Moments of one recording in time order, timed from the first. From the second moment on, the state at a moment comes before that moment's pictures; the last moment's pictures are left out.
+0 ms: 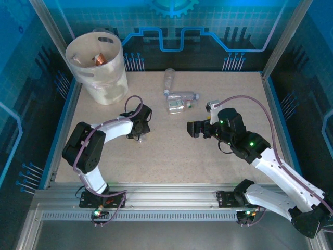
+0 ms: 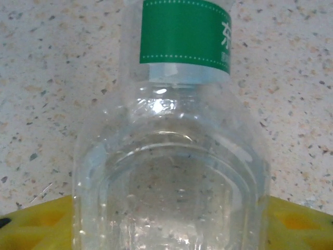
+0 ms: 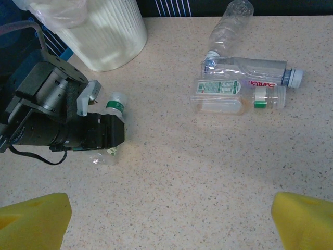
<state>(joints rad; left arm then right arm) -0.43 1.73 1.00 -0.48 -0.26 -0.83 0.64 0.93 0.94 -0.53 0.03 0.36</state>
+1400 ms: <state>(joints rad) -0.17 1.36 1.45 -0.26 -0.06 -0.40 0.64 1.12 1.02 -0.38 -0.03 0.45</state>
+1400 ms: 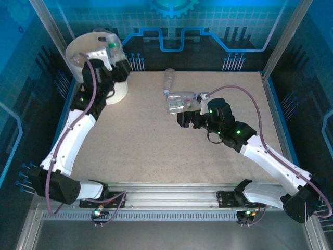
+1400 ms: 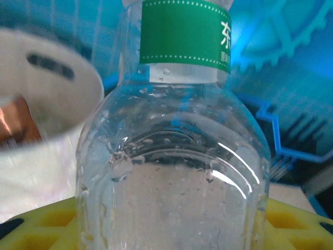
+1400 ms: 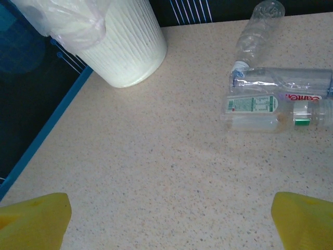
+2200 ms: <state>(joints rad) 0.14 1.96 1.97 -0.27 0.12 -0.46 0.63 1.00 1.00 -0.42 -0.03 0.45</state>
